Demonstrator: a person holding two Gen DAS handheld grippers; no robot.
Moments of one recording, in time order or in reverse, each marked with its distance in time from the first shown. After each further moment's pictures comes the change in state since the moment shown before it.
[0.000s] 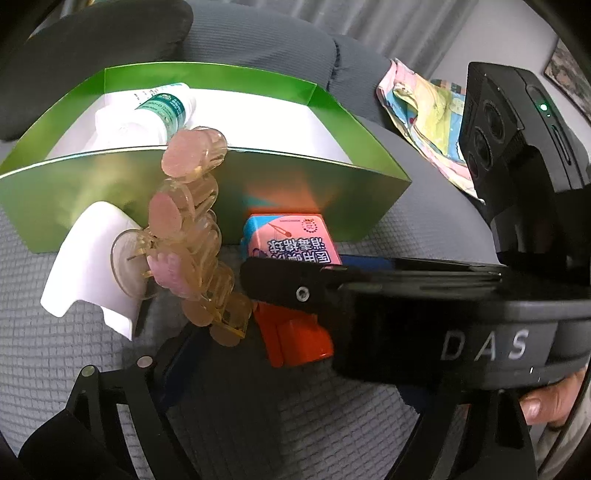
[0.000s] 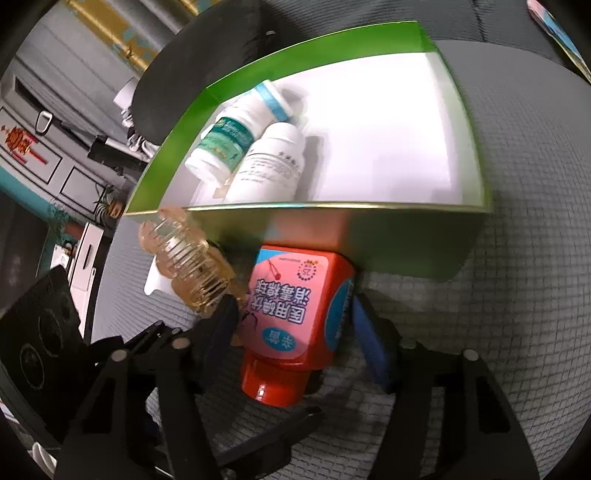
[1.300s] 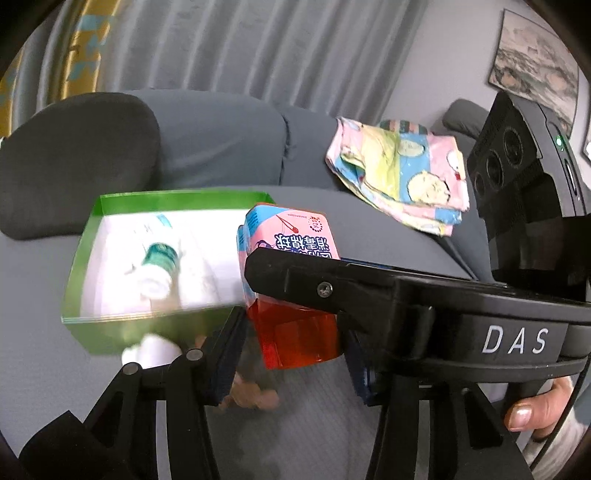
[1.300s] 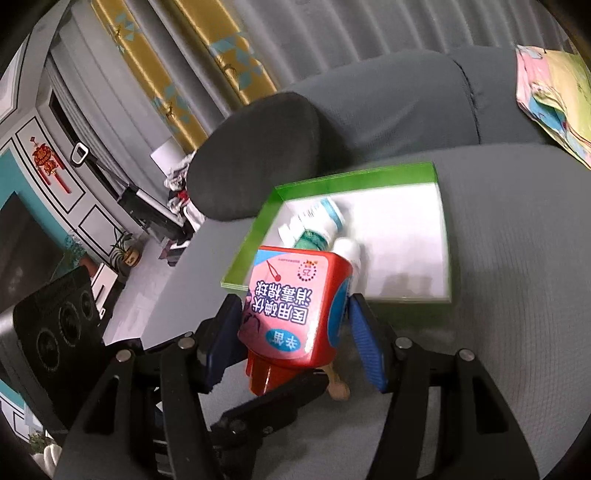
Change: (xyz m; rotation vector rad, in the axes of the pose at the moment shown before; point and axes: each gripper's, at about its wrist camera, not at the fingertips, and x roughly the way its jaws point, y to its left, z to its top) left arm -0.109 -0.011 0.045 0.154 -0.207 -0.069; right arm -0.100 0.064 0.015 -0.042 -0.324 0.036
